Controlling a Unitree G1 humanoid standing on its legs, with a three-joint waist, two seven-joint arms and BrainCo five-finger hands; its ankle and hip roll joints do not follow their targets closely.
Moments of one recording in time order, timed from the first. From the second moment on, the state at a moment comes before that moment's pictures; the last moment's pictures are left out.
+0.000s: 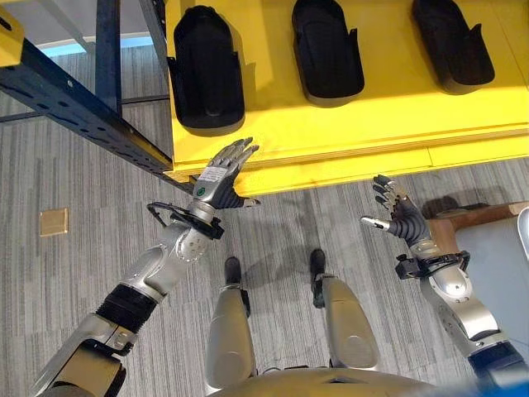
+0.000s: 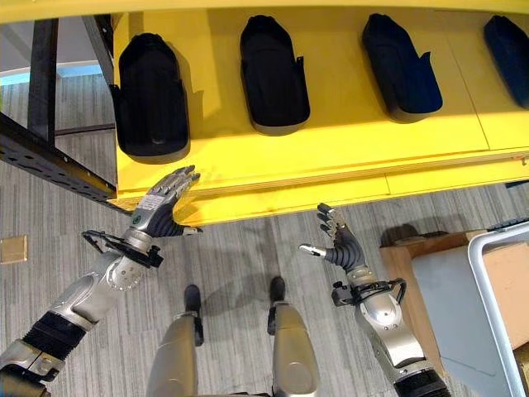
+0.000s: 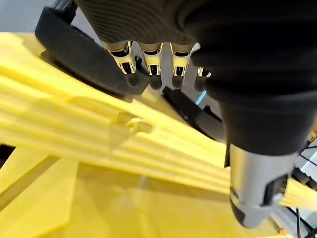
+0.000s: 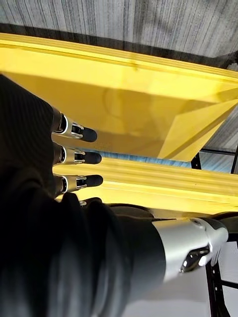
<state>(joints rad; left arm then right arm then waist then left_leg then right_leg) -0.29 0.67 -0.39 0.08 0.54 -0.16 0.33 0.04 -0.55 0.24 -0.02 0.39 -0.19 -0.06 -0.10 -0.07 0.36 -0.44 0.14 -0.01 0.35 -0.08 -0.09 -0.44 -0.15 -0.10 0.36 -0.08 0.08</state>
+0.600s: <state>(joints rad) -0.27 0.64 -0.28 0.17 0.58 -0.08 0.37 0.04 -0.55 0.23 -0.02 0.37 -0.20 -0.08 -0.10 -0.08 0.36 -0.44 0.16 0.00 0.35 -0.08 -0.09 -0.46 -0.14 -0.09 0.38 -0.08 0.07</state>
